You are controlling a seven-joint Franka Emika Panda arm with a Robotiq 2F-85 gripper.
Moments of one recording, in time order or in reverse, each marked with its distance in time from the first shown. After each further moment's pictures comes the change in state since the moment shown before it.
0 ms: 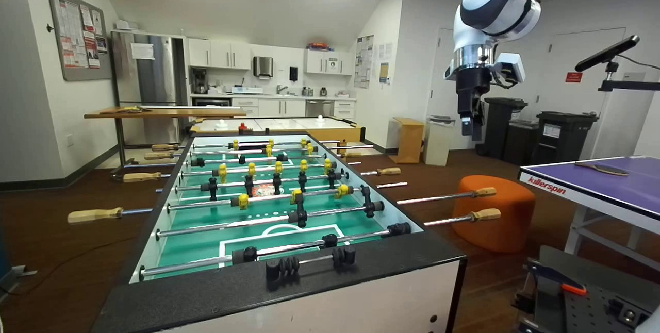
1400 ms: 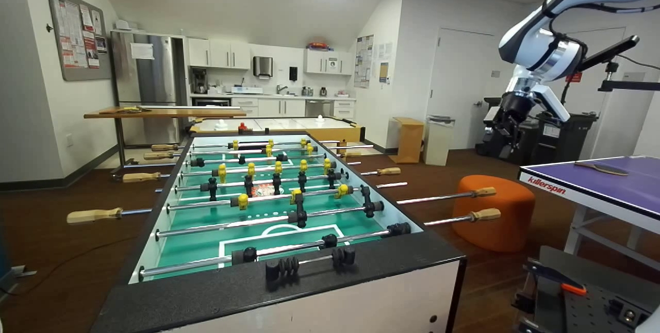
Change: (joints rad) arm -0.295 0.234 -0.223 0.069 0.357 0.019 -0.249
